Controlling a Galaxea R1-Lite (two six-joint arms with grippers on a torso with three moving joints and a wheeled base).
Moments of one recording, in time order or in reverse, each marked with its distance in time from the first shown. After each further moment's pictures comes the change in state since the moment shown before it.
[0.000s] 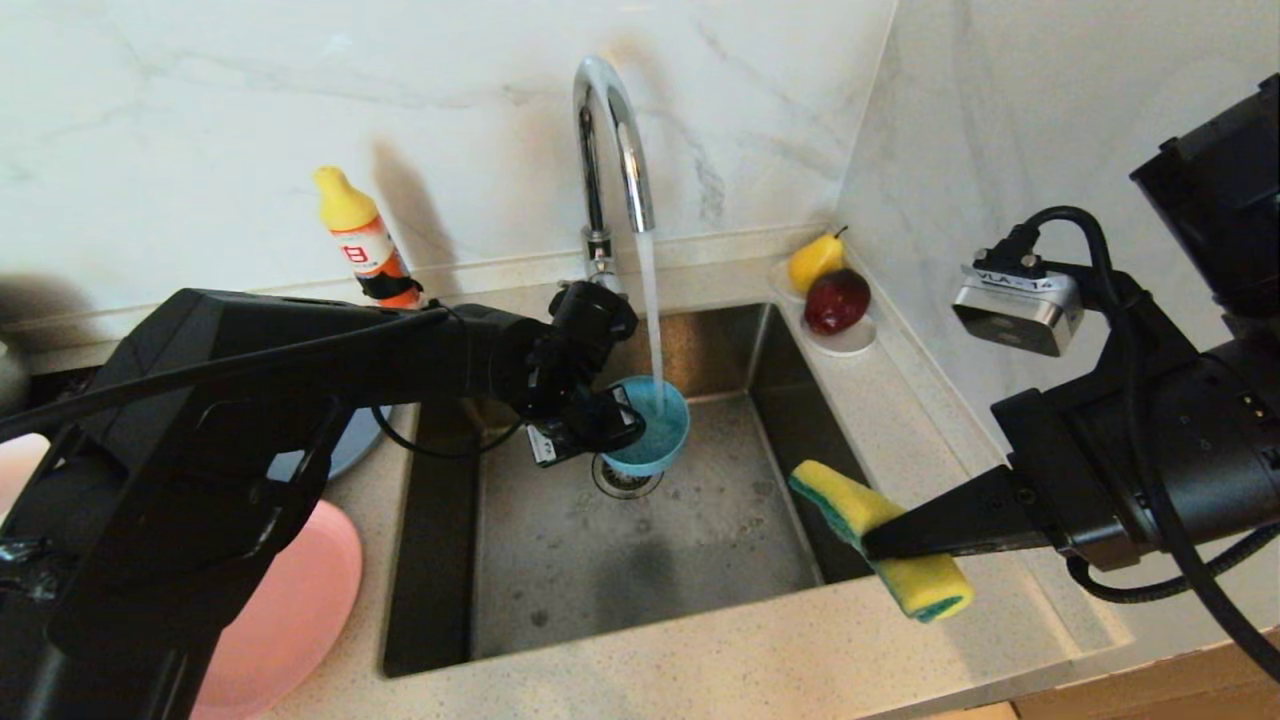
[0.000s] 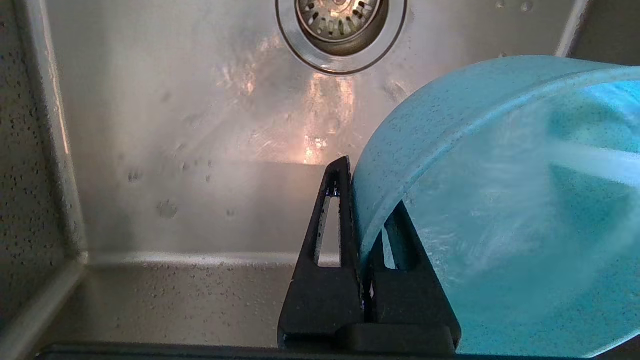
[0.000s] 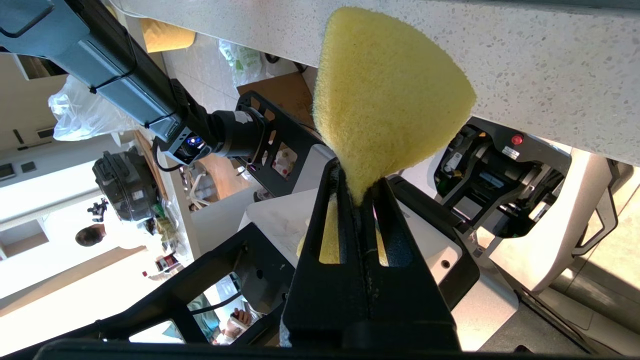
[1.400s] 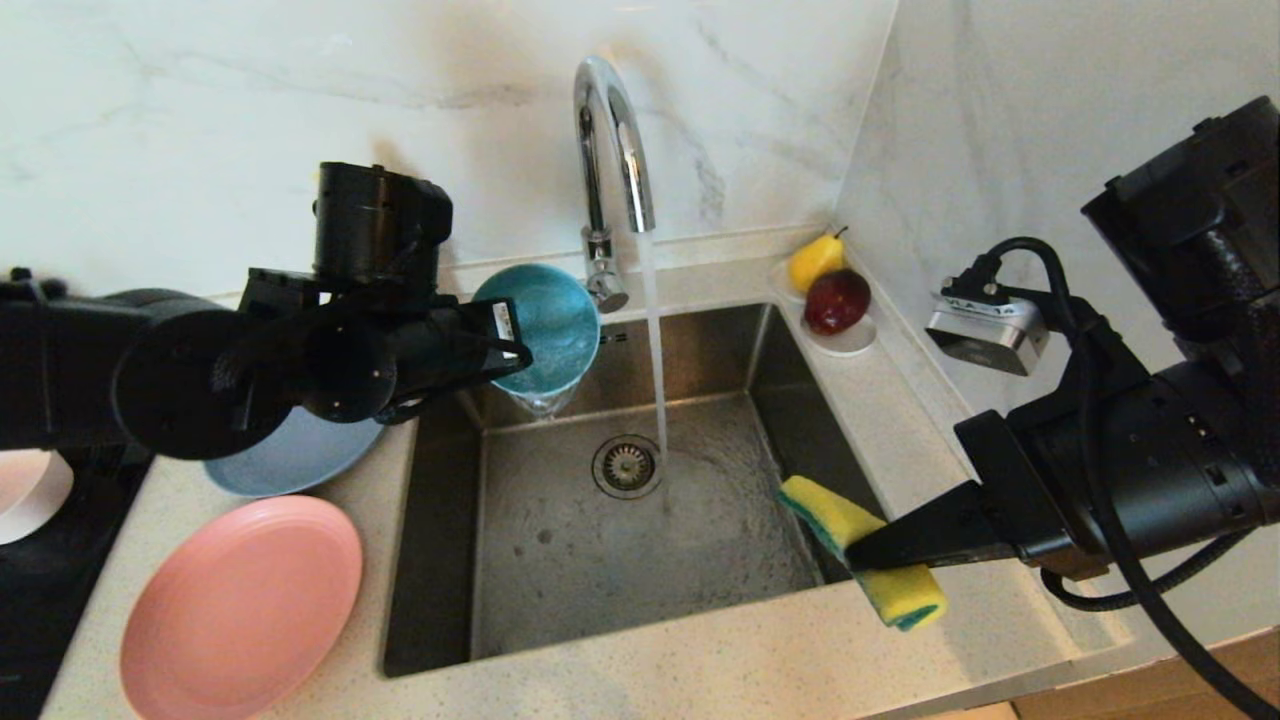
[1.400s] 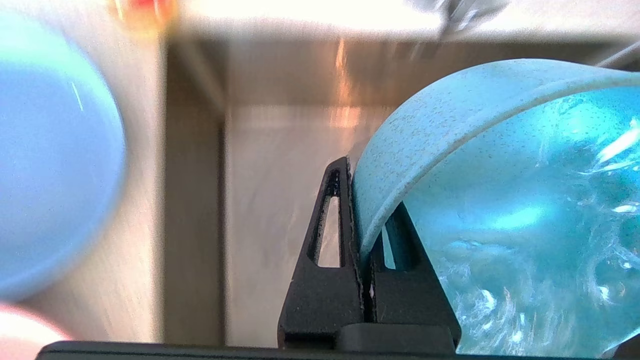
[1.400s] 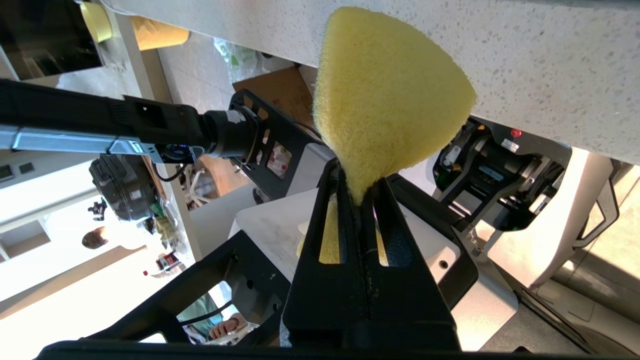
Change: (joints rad) left arm 0.035 -0.566 0.673 -0.660 0.230 0.447; right arm 0.002 0.027 0.033 -0.028 0.000 0.004
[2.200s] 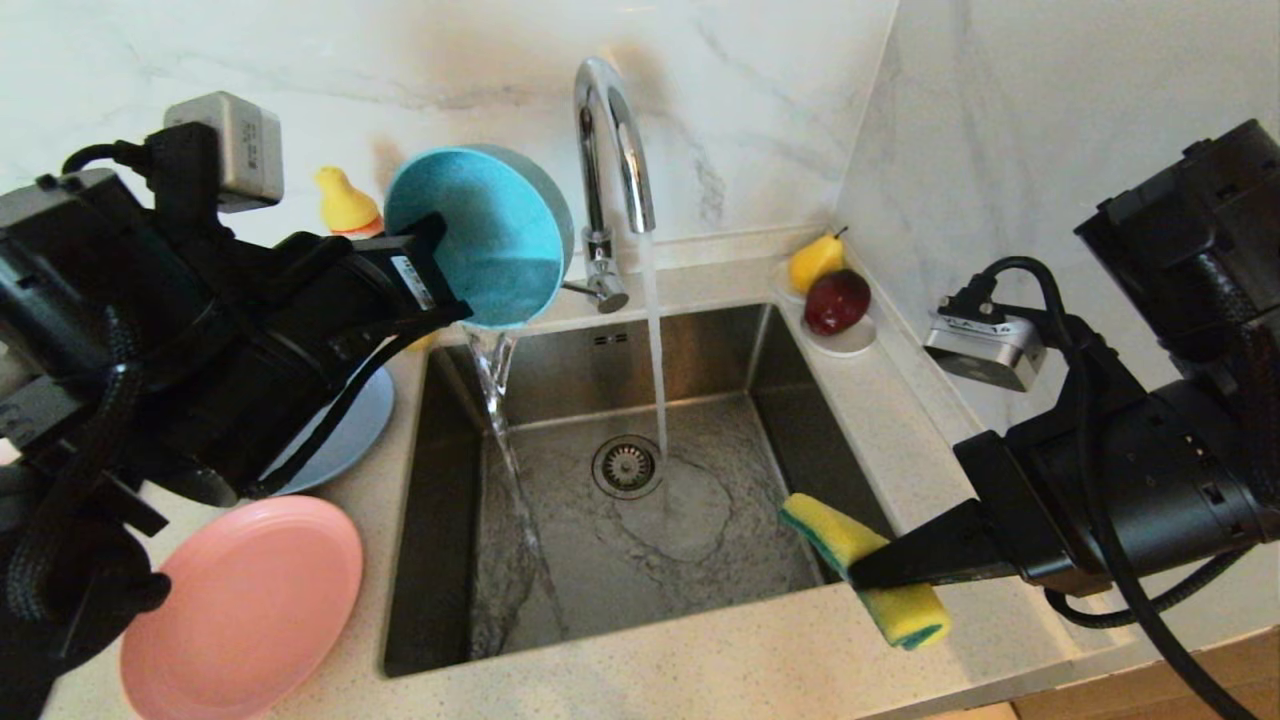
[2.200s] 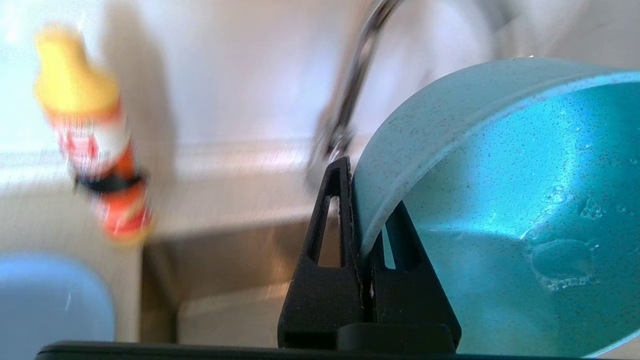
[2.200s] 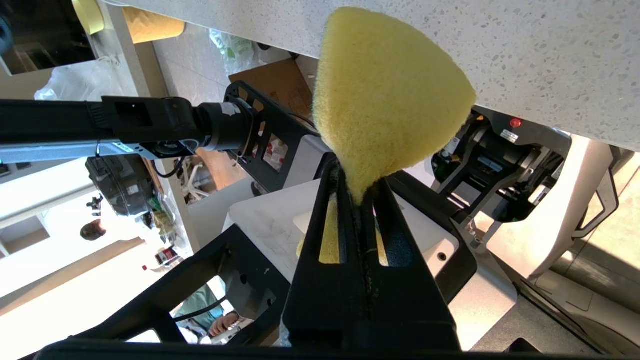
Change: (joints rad) left arm 0.000 -0.196 0.449 -0.874 -0.179 0.249; right arm 0.003 -0.006 0.025 -0.001 0.000 -0.001
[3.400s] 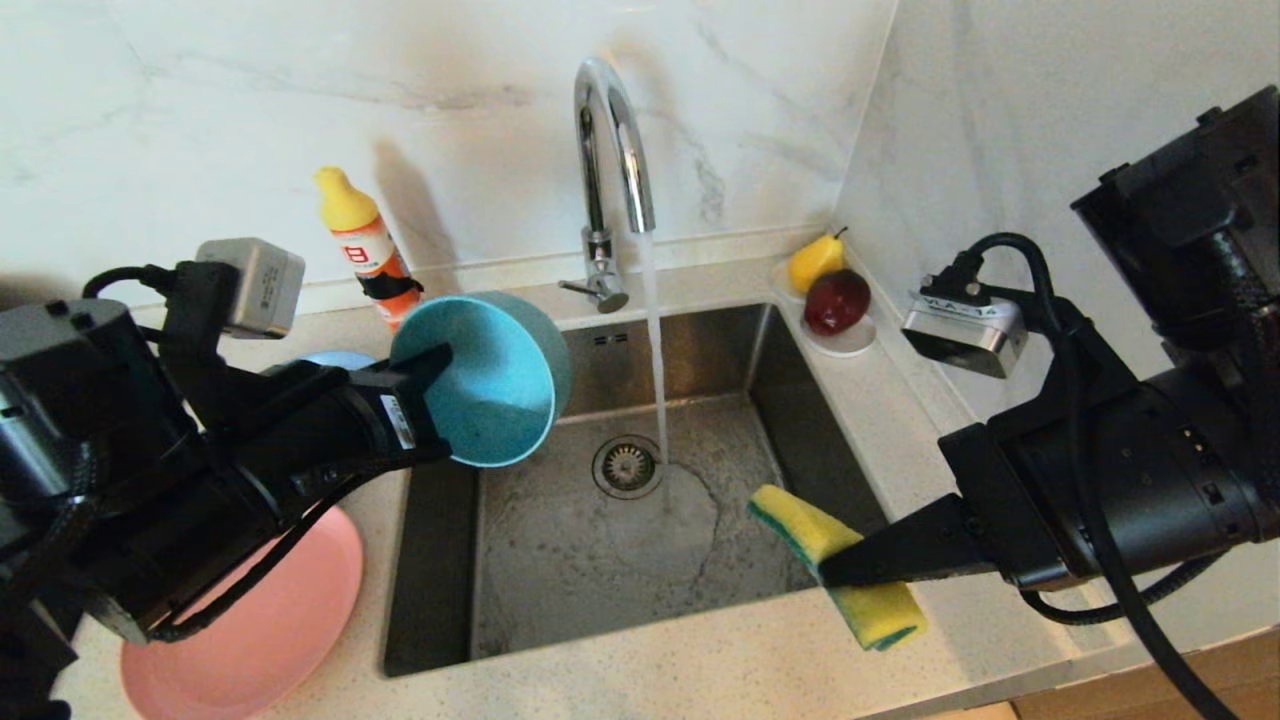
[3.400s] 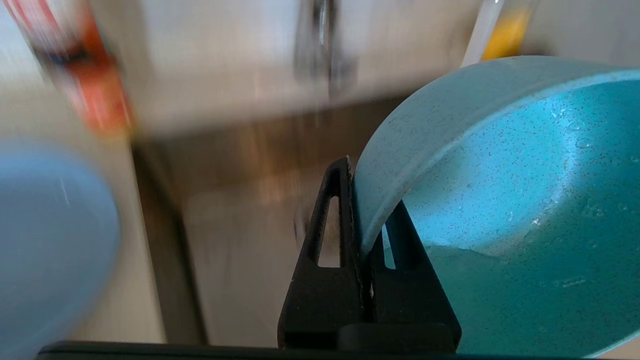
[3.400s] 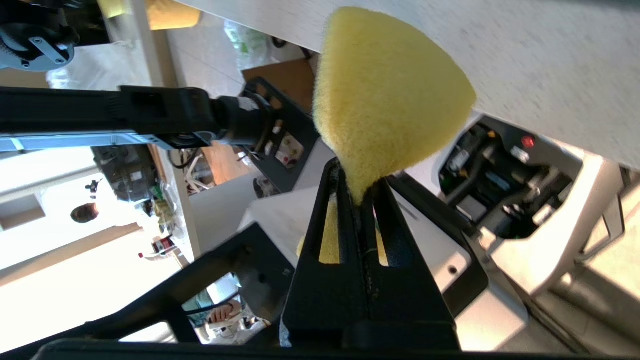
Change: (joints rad) left arm -0.001 -0.117 0.185 0.250 -0.083 -0.053; right arm 0.063 0.007 -0.030 -0.046 0.004 -0.004
